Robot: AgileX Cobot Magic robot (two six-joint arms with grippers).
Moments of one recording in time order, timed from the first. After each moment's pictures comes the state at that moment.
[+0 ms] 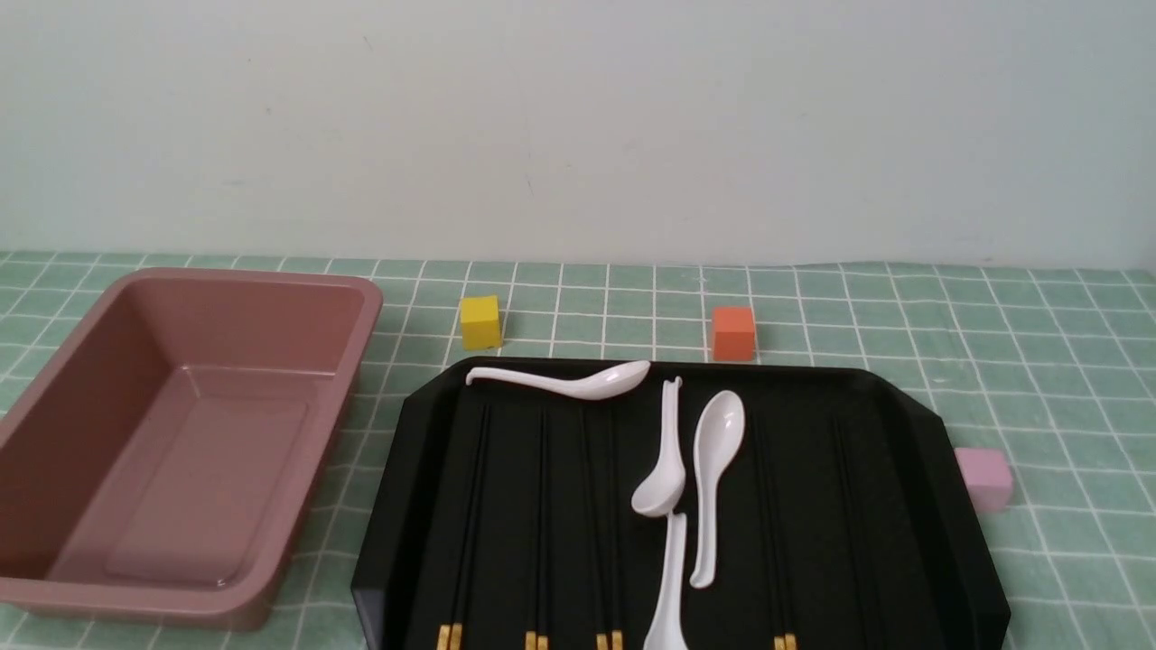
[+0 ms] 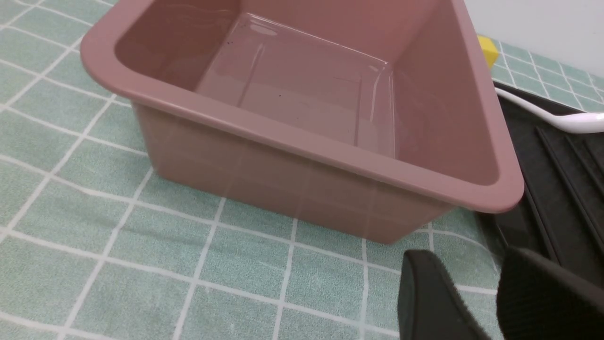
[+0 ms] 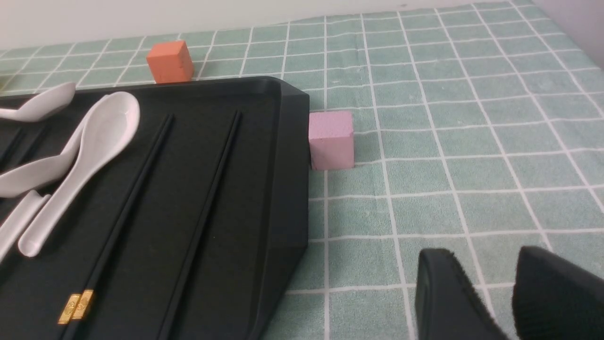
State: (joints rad) right arm 0.02 -0.01 0.02 -0.09 0.37 0.25; left arm -0.05 -0.01 0.03 -0.04 0.38 -0.31
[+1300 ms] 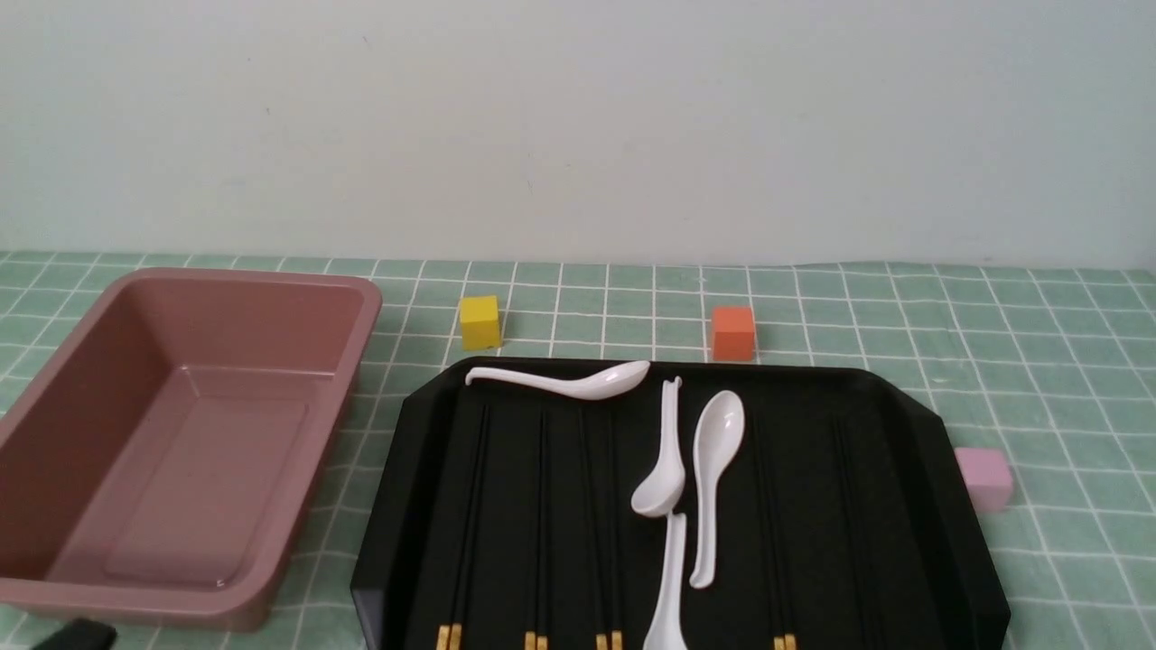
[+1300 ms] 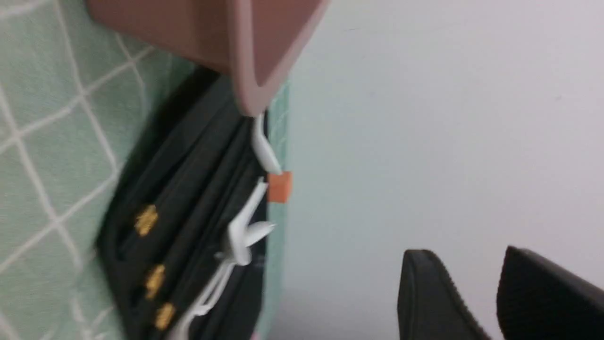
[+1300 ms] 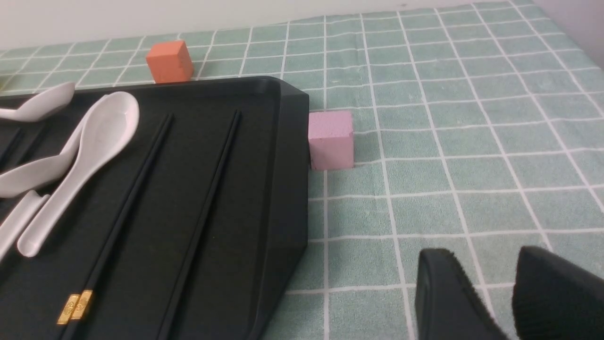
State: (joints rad) right arm 0.02 -0.01 0.02 -0.09 0.37 0.25; left arm -0.05 -0.01 0.03 -0.97 0.24 -0.76
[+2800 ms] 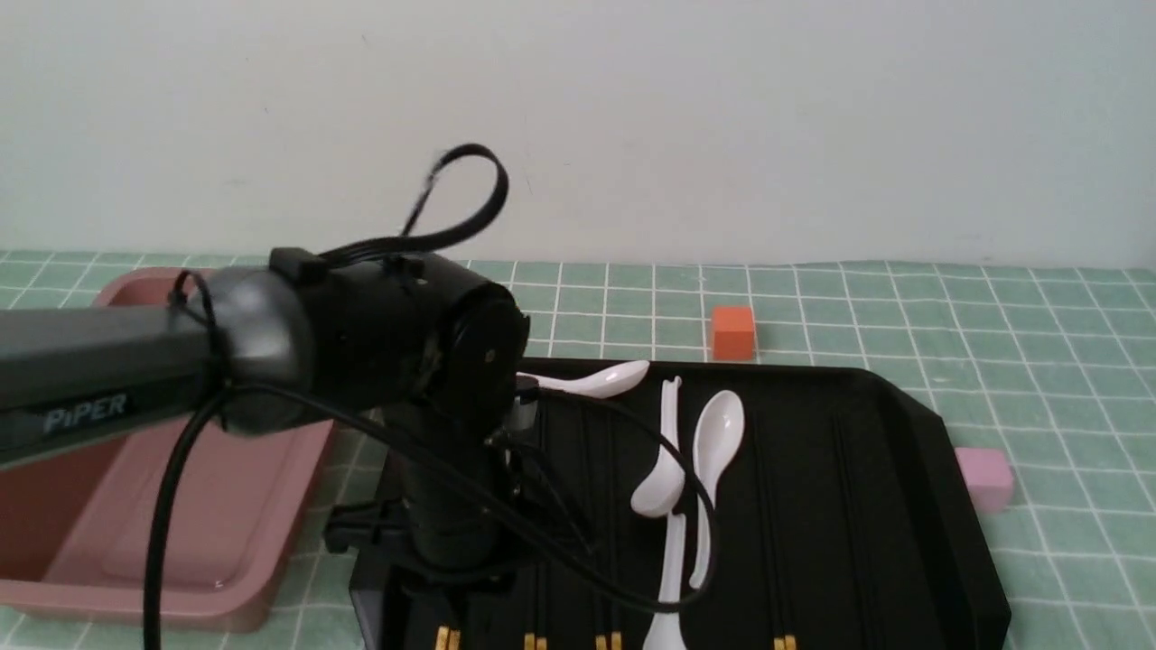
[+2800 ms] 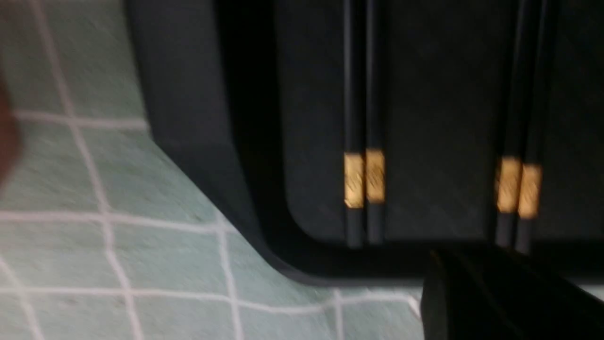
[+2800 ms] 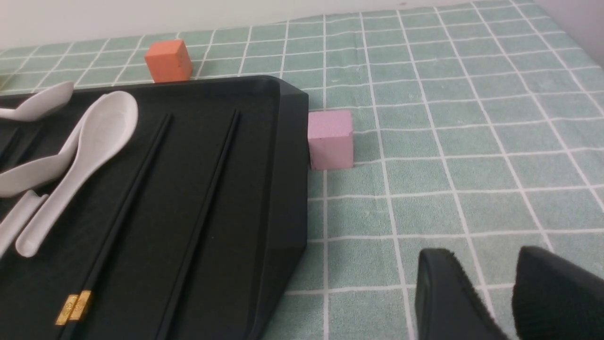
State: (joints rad) right arm 0.02 -0.01 0.02 -0.09 0.37 0.25; left arm -0.65 1.81 -1.25 0.03 1.02 -0.64
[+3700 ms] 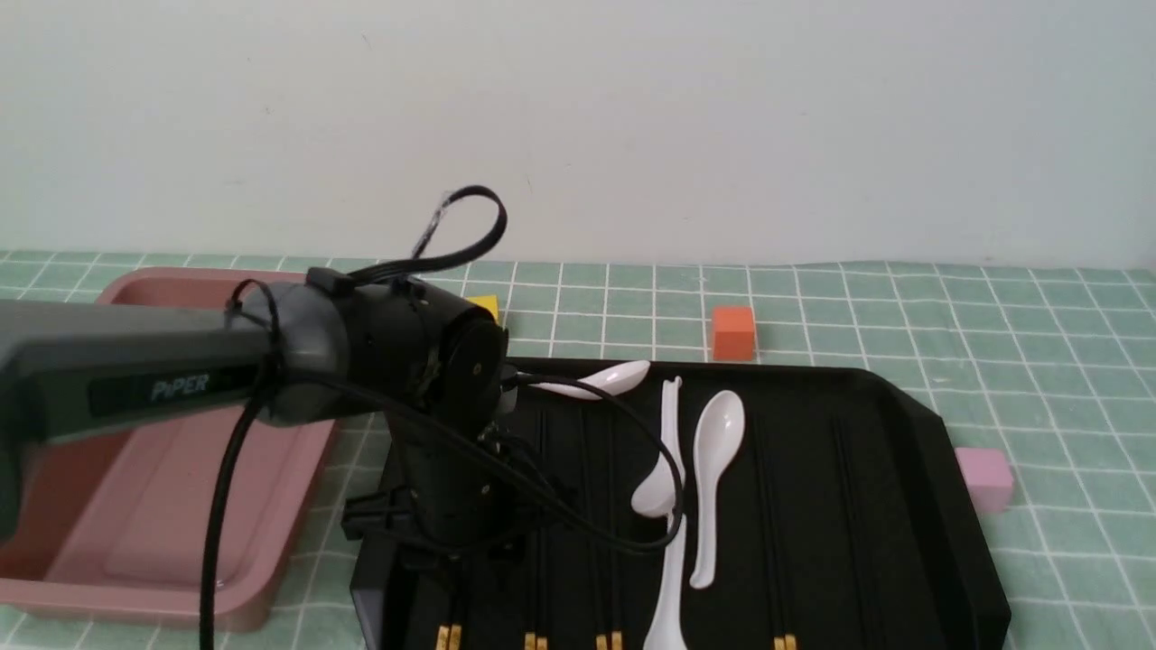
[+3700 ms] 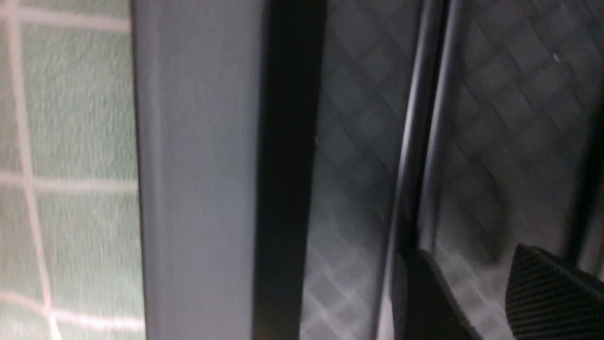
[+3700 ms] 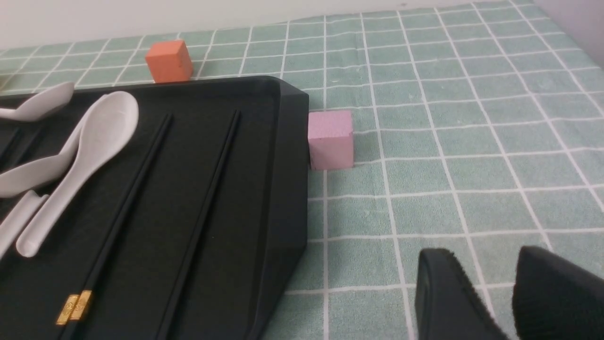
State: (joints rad) right arm 0.02 -0.01 0.02 -0.09 0.37 0.25; left arm -0.56 1.95 -1.26 0.01 0.81 -0.63
